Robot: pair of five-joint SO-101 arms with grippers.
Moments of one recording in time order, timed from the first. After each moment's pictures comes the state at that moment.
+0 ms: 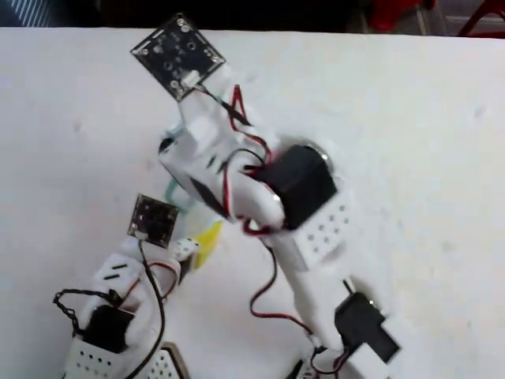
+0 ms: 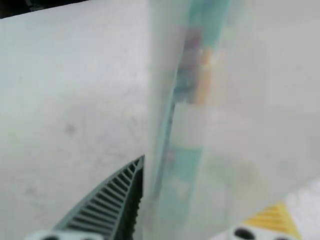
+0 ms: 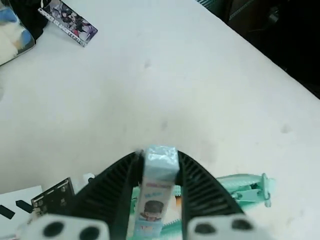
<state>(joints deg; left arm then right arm) 11.6 -104.4 91.2 55.0 0.1 -45.5 -4.3 -45.6 97.2 7.8</state>
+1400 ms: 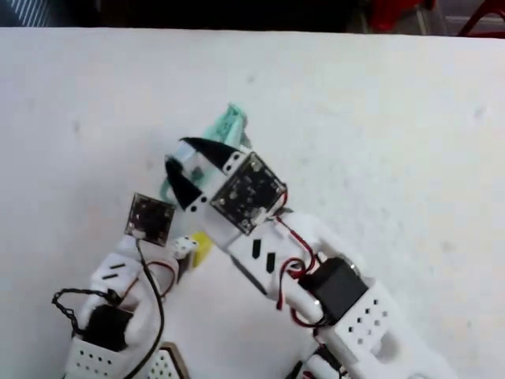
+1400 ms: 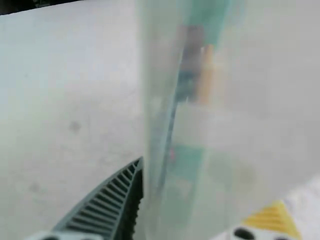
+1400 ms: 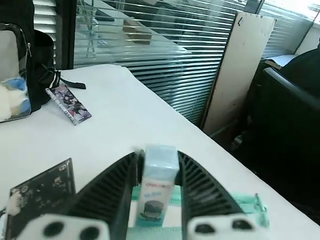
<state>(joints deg) 10.3 -103.8 91.2 55.0 0.1 -46.6 -54.7 38.3 32.6 15.4</state>
